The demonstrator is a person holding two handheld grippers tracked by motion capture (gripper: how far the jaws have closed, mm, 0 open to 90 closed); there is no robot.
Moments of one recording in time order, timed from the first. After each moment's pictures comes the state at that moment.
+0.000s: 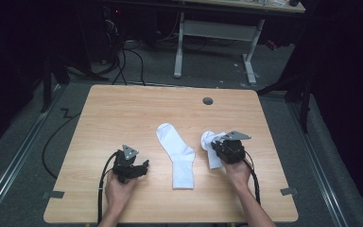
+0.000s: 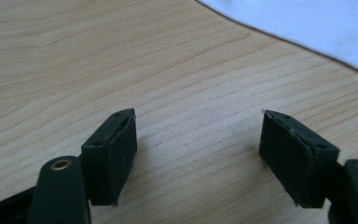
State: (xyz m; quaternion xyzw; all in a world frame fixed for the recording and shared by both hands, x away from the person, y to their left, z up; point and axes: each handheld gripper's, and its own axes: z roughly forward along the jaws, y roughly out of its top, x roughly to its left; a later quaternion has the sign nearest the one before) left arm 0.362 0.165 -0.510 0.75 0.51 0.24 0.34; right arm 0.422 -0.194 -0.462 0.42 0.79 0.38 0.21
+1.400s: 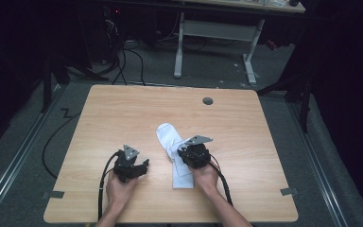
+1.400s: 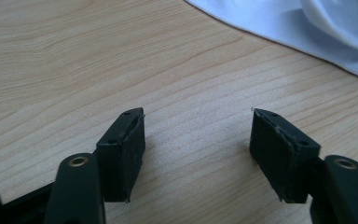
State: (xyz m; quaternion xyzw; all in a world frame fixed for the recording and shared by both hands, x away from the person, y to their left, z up) left arm 0.363 0.162 -0.509 0.75 0.51 0.24 0.35; right arm 0.411 -0.092 -0.481 0.37 0.83 0.39 0.15
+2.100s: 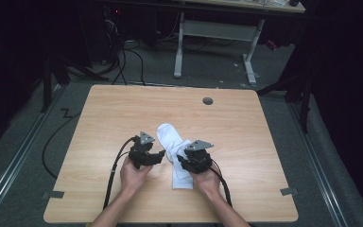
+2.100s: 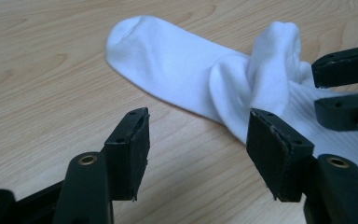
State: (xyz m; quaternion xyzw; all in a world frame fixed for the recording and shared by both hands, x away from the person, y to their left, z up) left arm 0.401 0.118 -0.473 0.78 0.46 0.18 0.38; right arm 0.396 -0.098 -0.483 0.35 0.83 0.39 0.17
